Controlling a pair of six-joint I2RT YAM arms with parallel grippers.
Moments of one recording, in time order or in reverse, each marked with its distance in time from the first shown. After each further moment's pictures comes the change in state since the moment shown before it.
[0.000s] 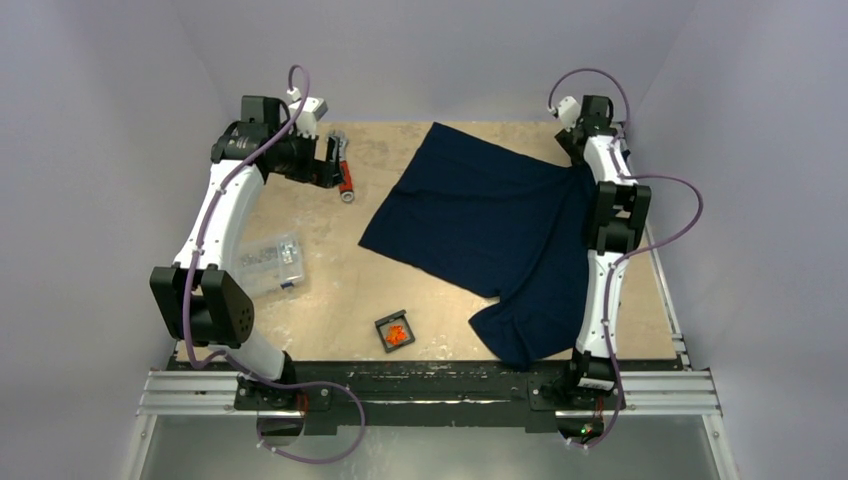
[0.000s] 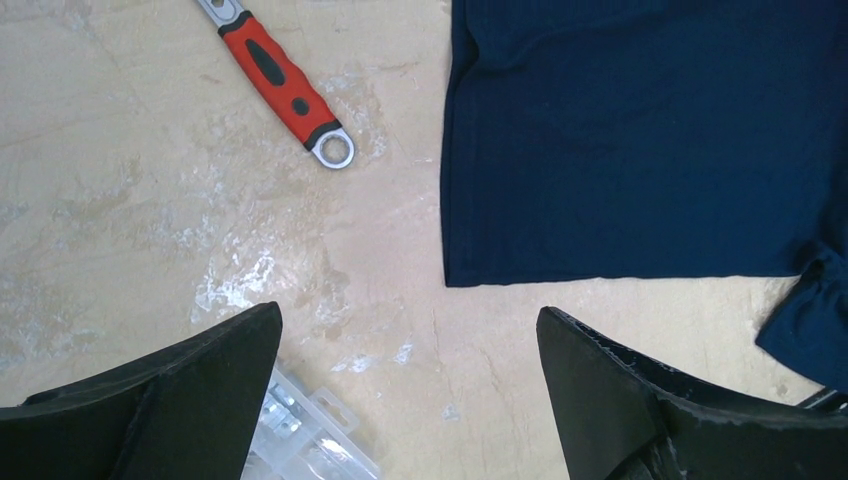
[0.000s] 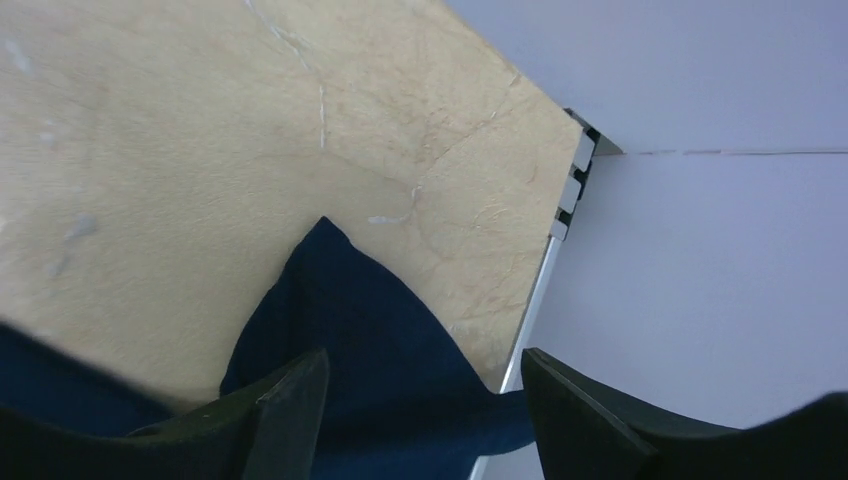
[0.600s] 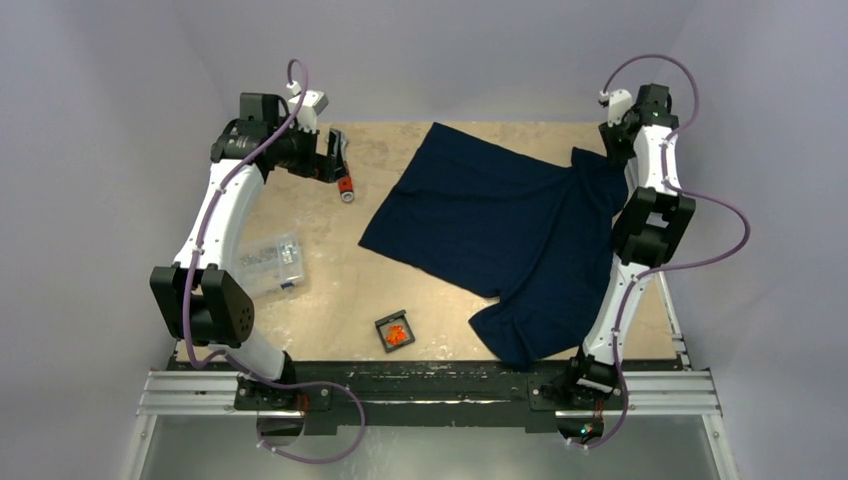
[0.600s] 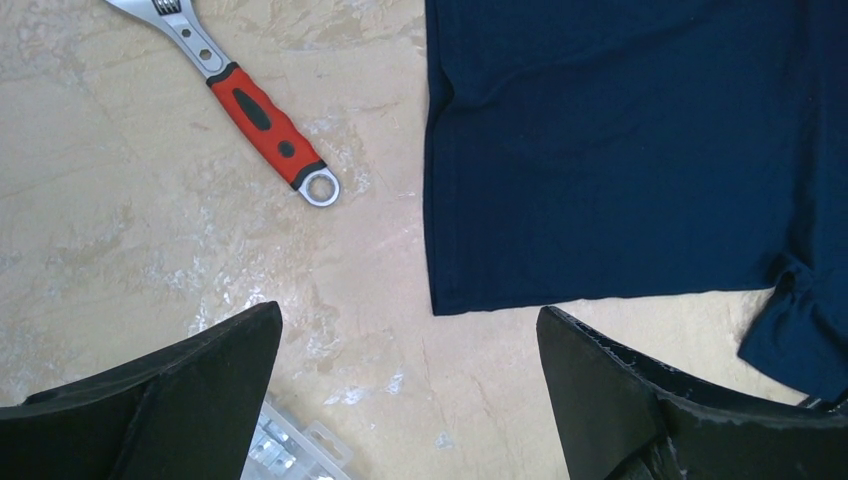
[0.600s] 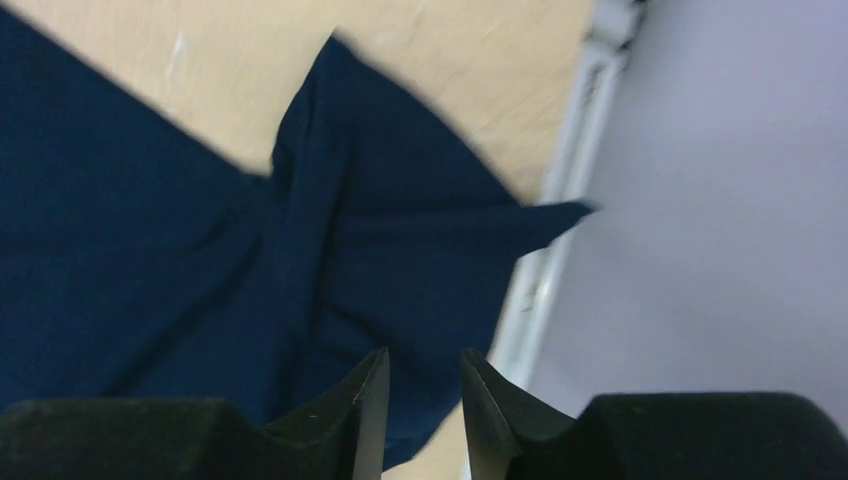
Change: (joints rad) left arm 0.000 0.006 0.015 0.060 0.057 -0.012; right arm -0.159 -0.246 -0.025 -0.366 -0.311 0.240
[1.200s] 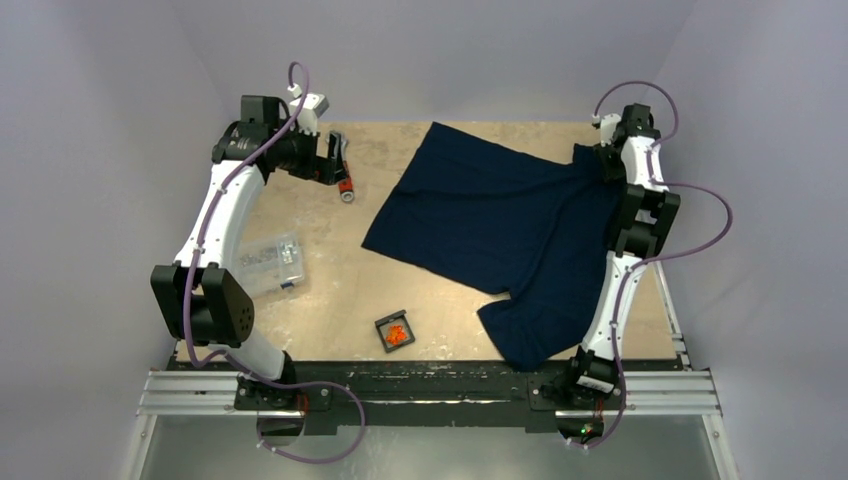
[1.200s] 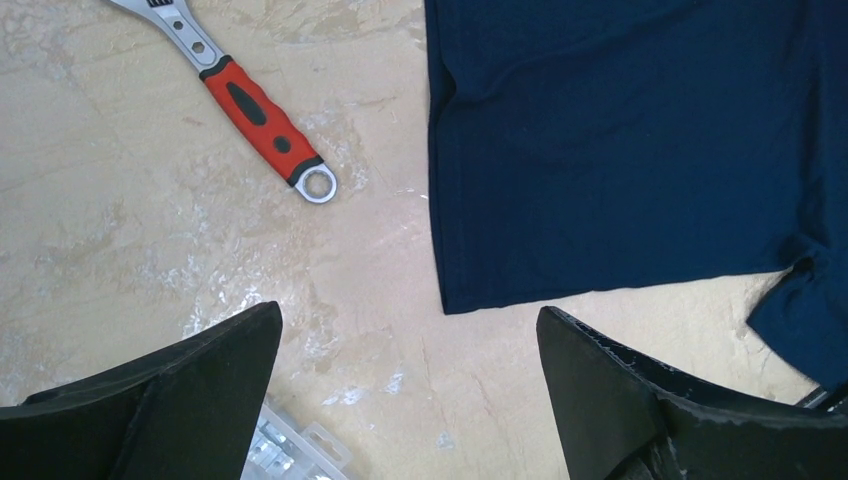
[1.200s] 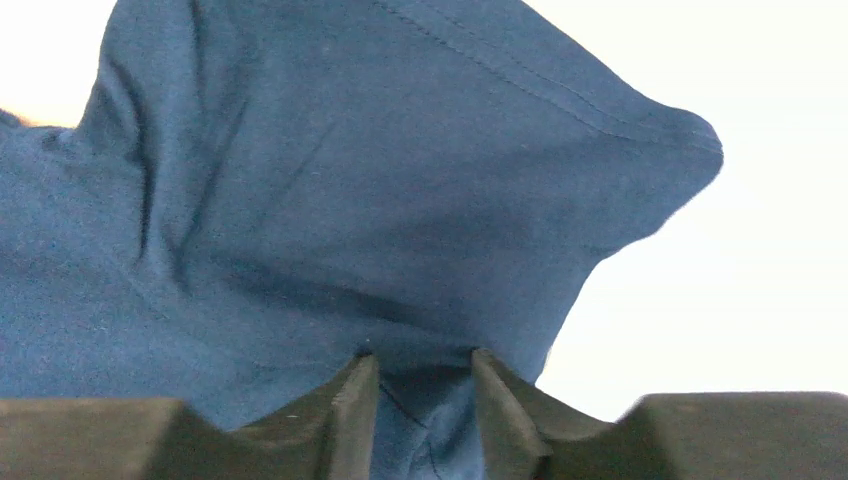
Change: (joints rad) left arm 0.002 0.000 -0.025 0.013 0.011 0.005; right arm -0.004 0.205 0.039 -0.033 0.150 0.027
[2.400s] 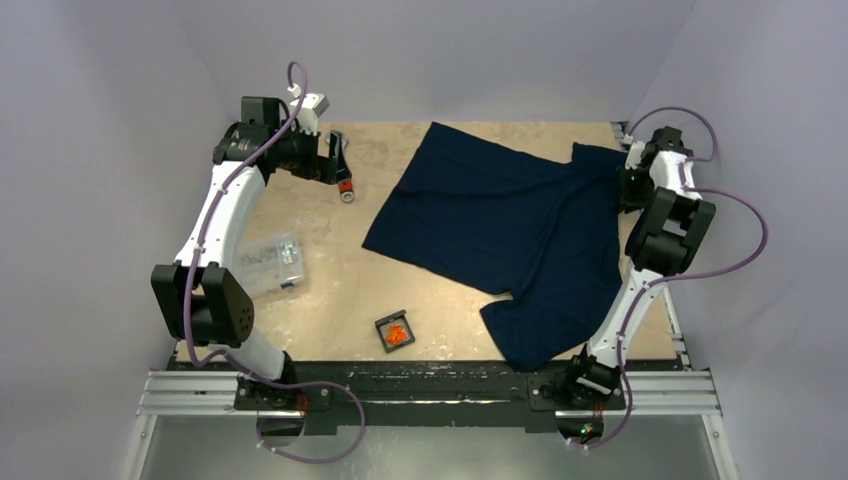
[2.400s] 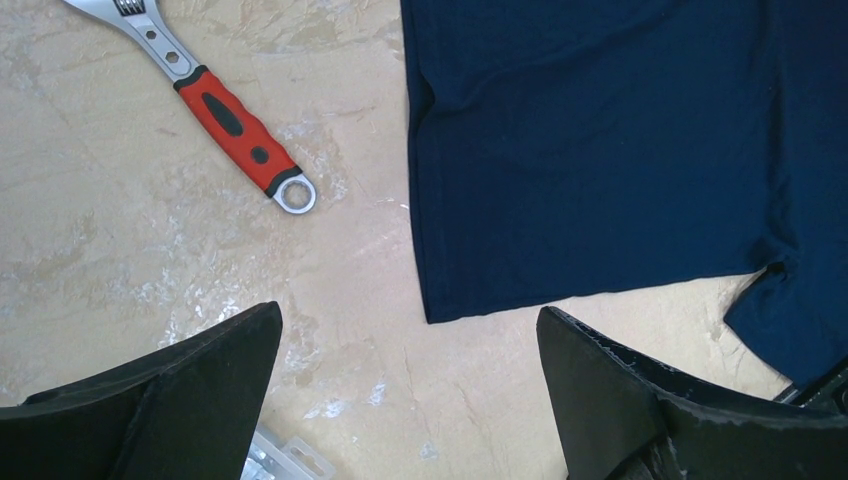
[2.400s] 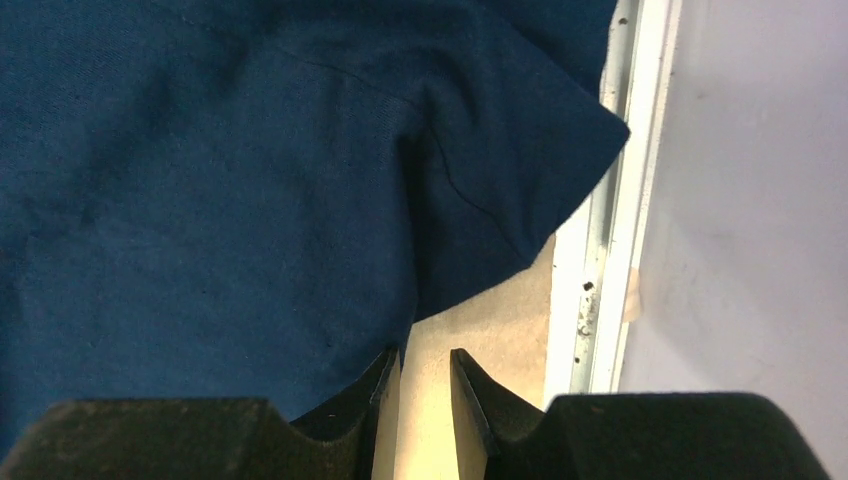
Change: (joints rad) left arm 0.003 0.000 -0.016 0.029 0.043 -0.028; right arm -0.128 -0.261 -0.385 -0.013 -0.137 0.201
